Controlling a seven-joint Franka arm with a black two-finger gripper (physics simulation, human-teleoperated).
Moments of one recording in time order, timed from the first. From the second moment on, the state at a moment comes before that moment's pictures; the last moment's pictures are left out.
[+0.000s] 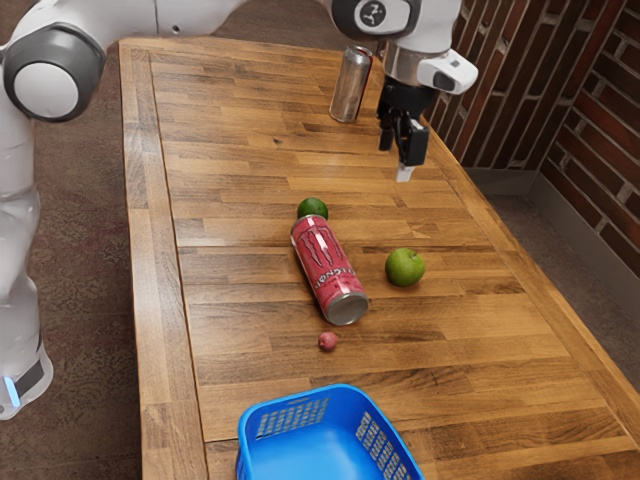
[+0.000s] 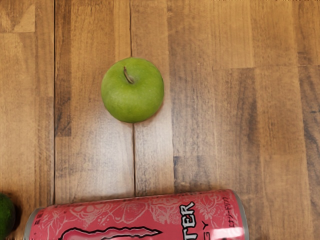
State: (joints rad) arm -0.12 0.07 0.03 -1.37 0.00 1.56 -0.05
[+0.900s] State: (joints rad) arm -0.04 0.35 0.02 -1.25 0.02 1.69 -0.10
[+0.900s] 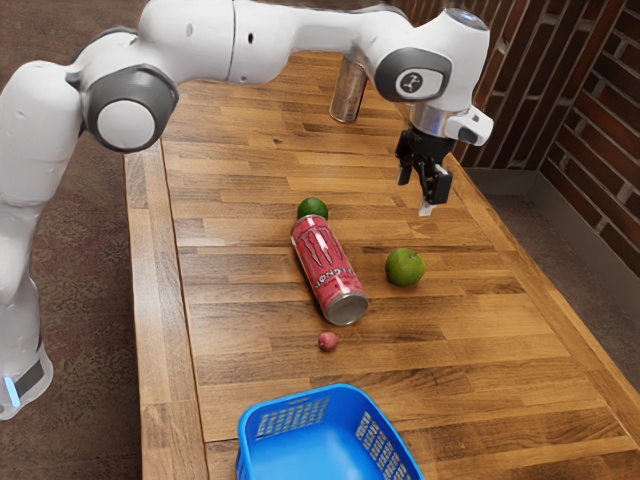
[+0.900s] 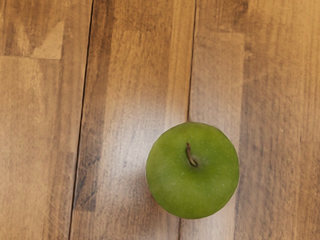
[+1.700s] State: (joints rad) arm -0.04 0.36 0.02 -1.44 0.01 1.88 -0.03
